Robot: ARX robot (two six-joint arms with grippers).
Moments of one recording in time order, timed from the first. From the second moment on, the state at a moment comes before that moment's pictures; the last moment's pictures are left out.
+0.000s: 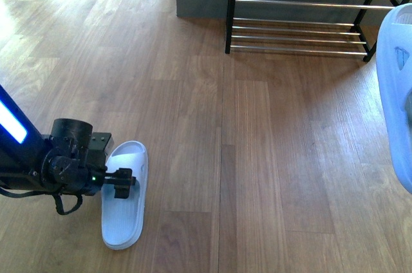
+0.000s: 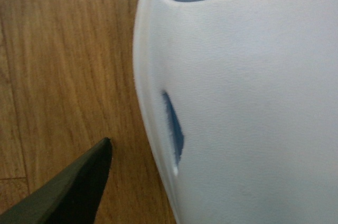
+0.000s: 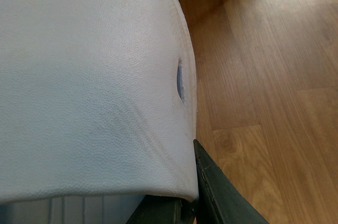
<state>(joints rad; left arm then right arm) -0.06 3.00 1.44 0.40 0.10 0.02 -0.24 1.69 0.40 0.77 0.06 0.08</state>
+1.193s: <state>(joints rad) 0.09 2.22 0.69 0.68 0.05 0.33 -0.24 1.69 0.40 0.77 0.06 0.08</state>
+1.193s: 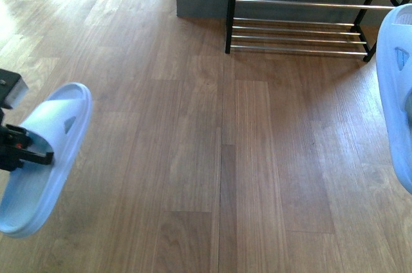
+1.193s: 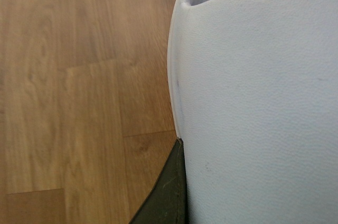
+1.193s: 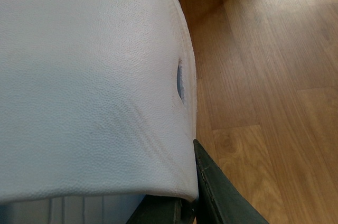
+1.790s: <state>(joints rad) 0.19 1.25 0.30 0.48 0.14 0.26 -0.24 1.69 0.40 0.77 0.06 0.08</state>
